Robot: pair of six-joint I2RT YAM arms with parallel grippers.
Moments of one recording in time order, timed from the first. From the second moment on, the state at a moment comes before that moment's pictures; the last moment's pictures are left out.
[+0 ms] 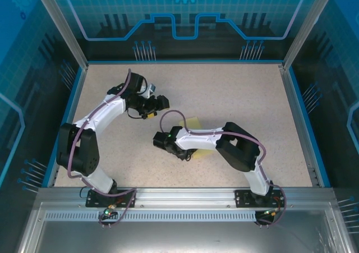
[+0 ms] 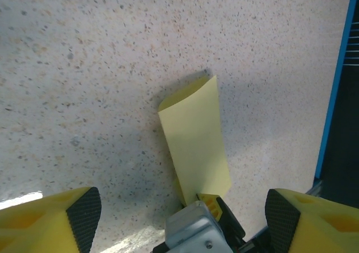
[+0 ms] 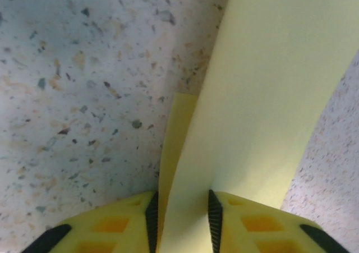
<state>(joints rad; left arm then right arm) -0.23 1.64 1.23 -0.67 0.58 -0.56 1.09 2.04 1.39 -1.03 0.45 0.46</state>
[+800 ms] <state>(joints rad) -0.51 1.68 1.09 -0.44 0.63 -0.74 0.51 1.36 0.77 -0.53 -0.33 0.38</state>
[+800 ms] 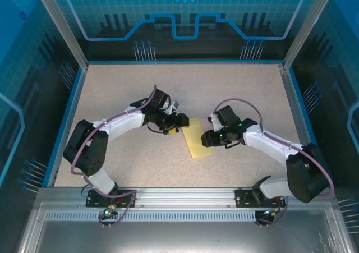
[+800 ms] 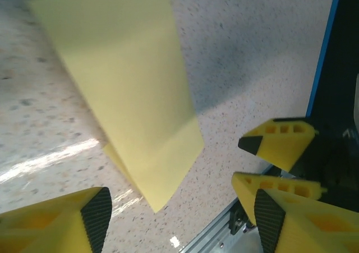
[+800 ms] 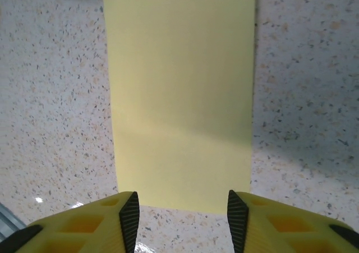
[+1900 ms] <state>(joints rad) -0.65 1.89 1.10 -0.42 0.44 -0.74 0.35 1.35 0.62 -0.40 -0.56 0.43</state>
